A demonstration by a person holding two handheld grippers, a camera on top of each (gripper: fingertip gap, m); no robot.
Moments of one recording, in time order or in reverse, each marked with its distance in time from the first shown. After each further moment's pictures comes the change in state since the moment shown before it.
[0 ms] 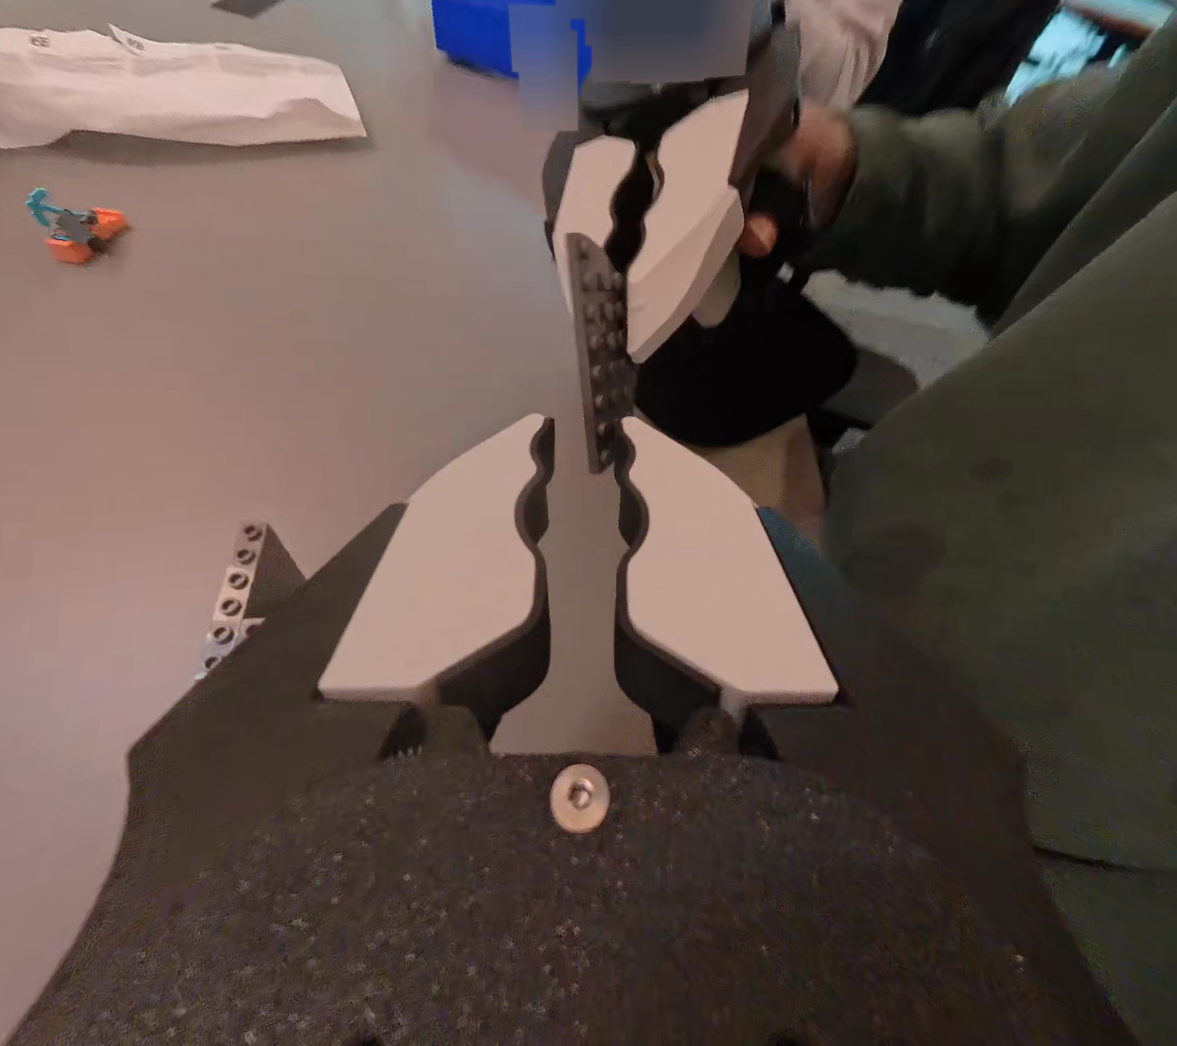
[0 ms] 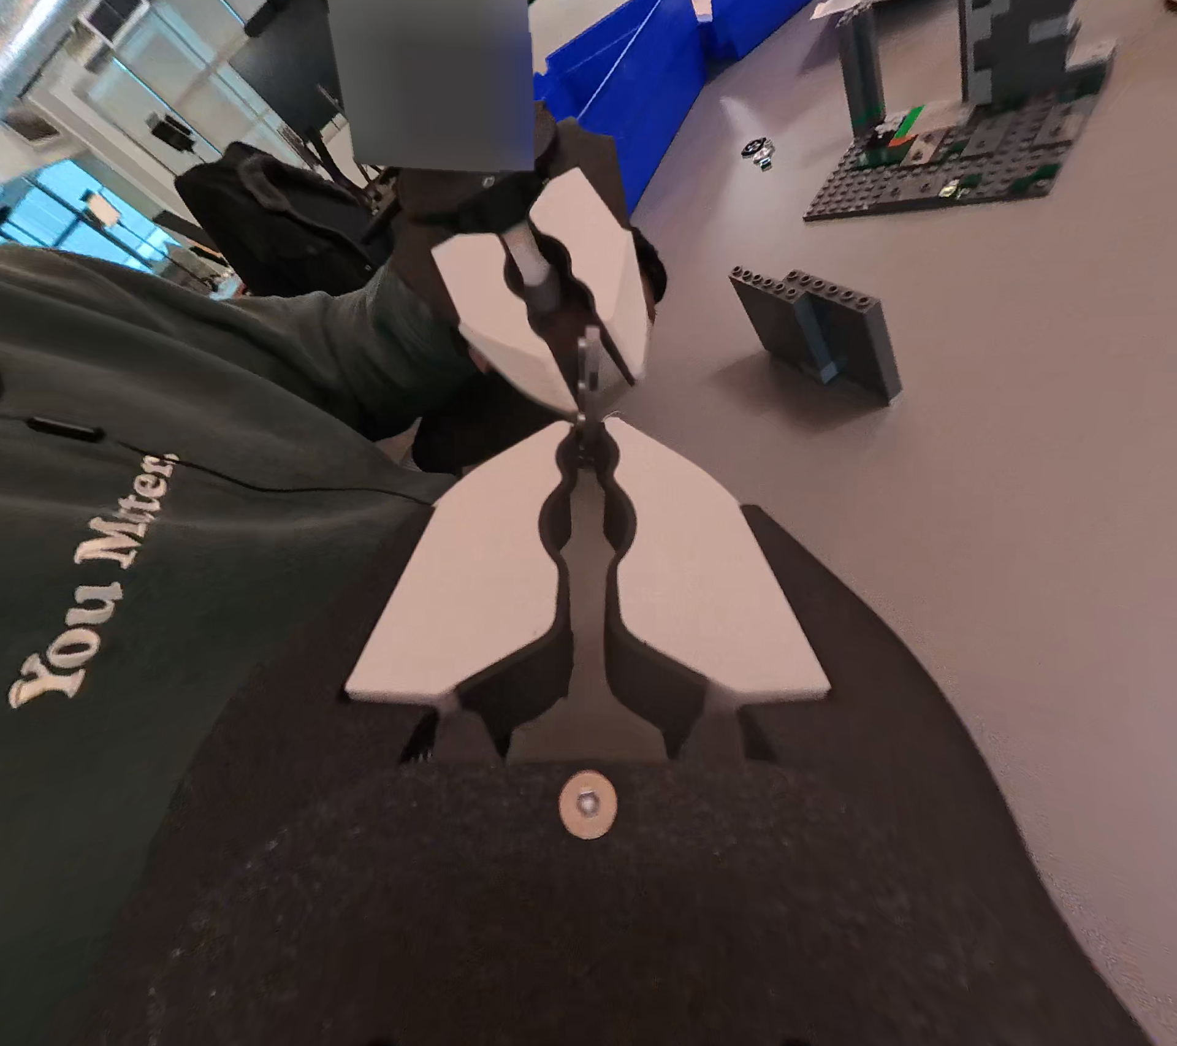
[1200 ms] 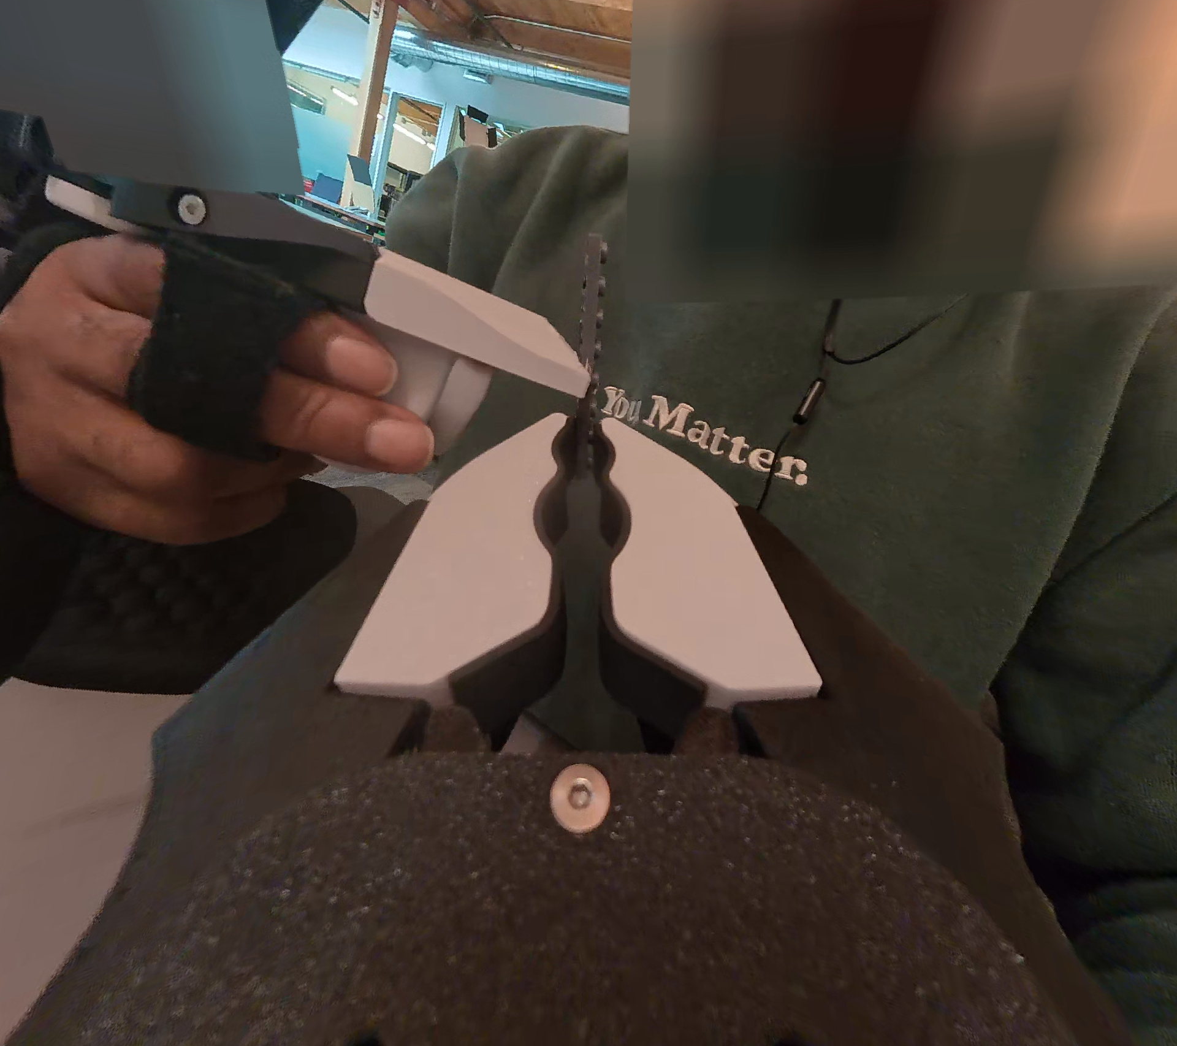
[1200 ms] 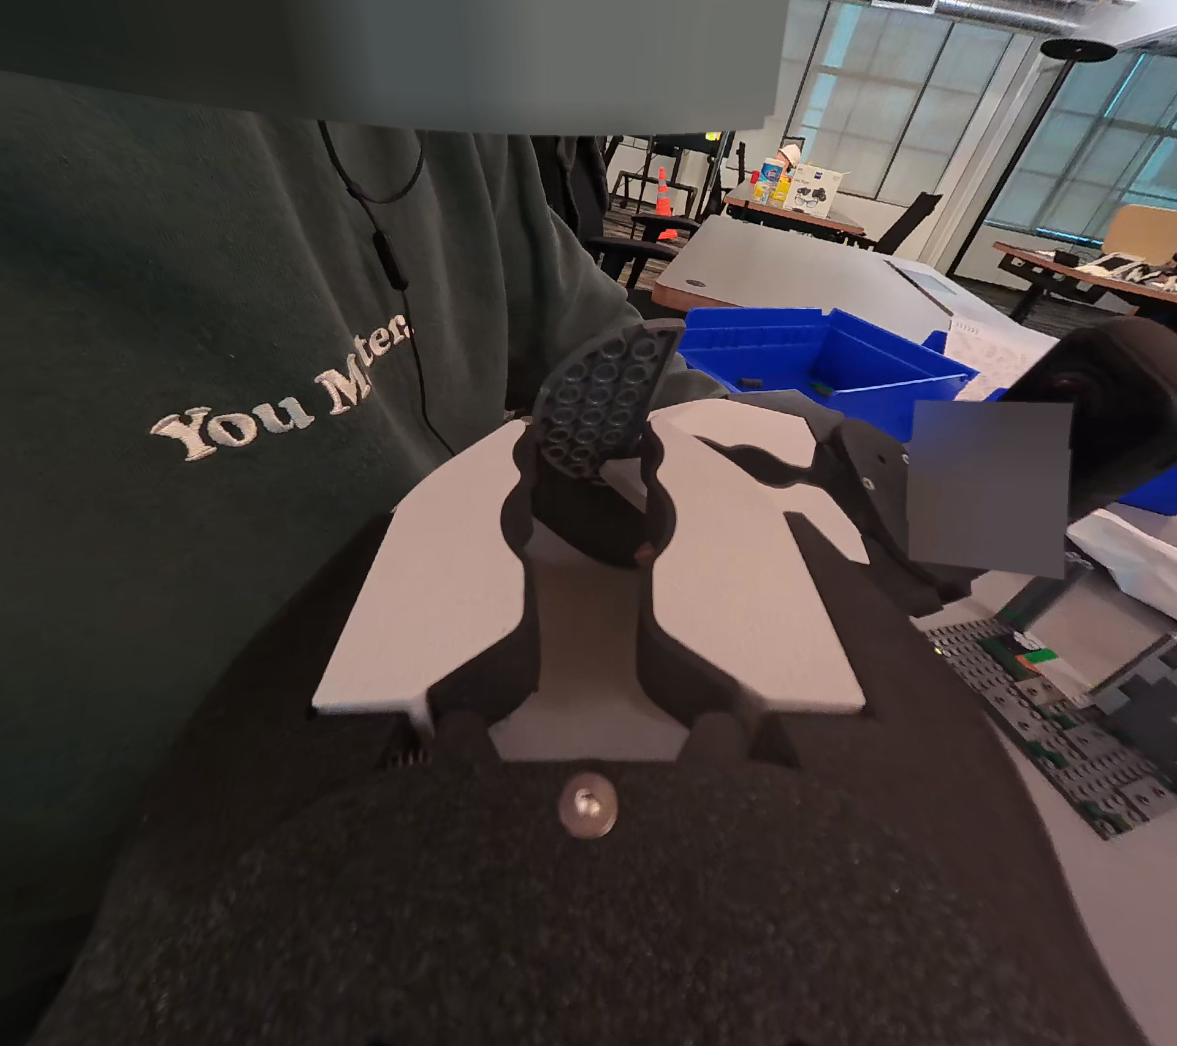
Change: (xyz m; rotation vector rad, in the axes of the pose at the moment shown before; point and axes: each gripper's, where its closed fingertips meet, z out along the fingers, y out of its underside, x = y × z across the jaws) left arm 0.091 -0.040 -0.046 0.246 1.170 -0.052; right arm -0.107 -0.013 0.006 0.152 -0.450 -0.806
